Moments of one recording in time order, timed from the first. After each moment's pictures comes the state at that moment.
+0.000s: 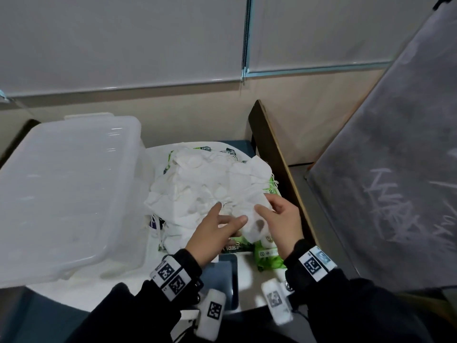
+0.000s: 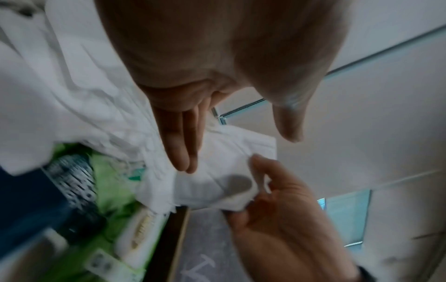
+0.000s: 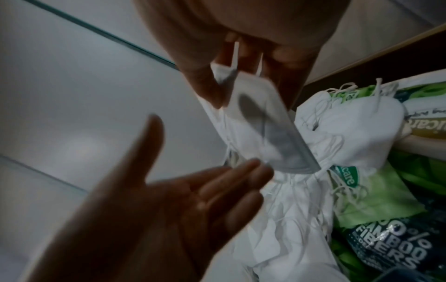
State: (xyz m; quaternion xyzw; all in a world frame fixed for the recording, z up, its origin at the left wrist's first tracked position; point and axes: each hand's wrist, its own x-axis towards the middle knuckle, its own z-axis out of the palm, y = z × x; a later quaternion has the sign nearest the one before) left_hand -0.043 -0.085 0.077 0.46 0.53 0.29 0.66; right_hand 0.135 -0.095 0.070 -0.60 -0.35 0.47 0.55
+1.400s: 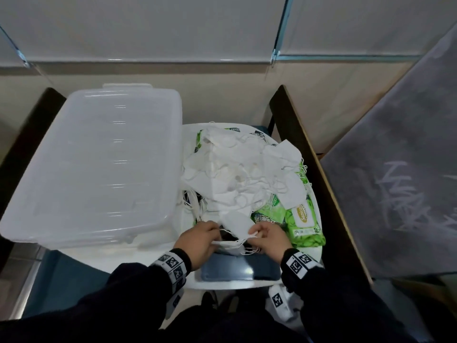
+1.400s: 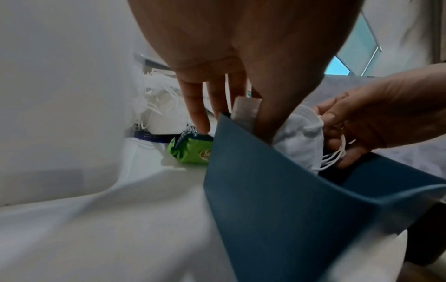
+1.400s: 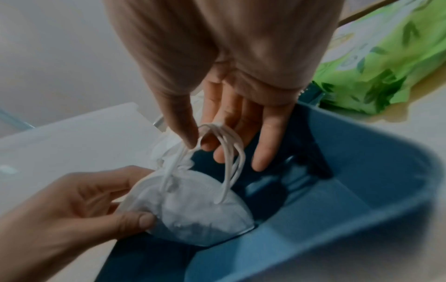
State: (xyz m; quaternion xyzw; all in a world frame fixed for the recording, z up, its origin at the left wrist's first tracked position) left_hand -0.225 -0.096 -0.046 0.85 0.45 0.02 0.26; right_hand 0.029 -0.137 -0.030 -0.70 -0.44 0.51 0.24
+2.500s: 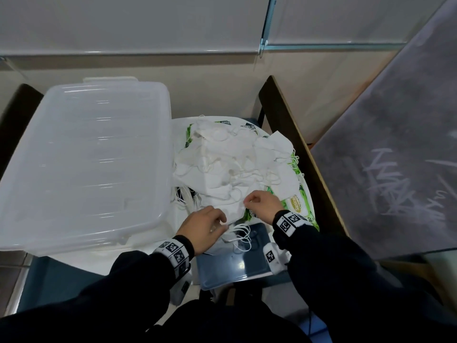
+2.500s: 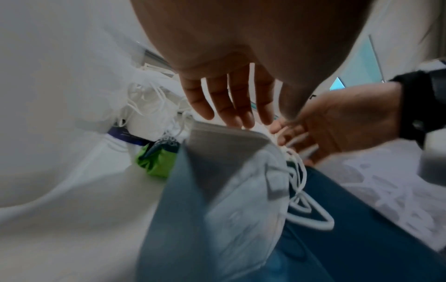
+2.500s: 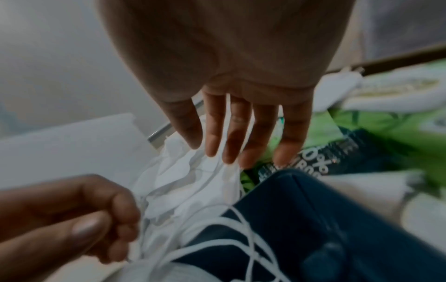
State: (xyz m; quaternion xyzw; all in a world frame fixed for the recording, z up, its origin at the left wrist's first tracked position) left_hand -0.203 -0.076 -0.032 0.82 0.46 0.09 0.32; right_hand 0.037 -0.068 -0.018 -0.75 -0.51 0.40 0.15
